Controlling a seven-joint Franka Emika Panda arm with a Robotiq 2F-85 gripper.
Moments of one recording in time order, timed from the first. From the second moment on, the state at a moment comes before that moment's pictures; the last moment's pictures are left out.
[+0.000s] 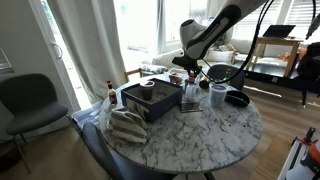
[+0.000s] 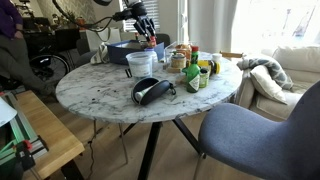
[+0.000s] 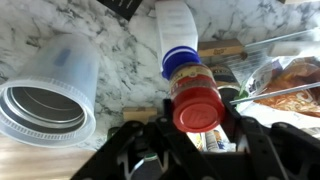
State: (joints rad) arm 0.02 0.30 -0.15 -1.96 -0.52 2.41 1.71
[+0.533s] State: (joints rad) arm 0.03 0.30 -0.16 -1.96 -0.52 2.41 1.72
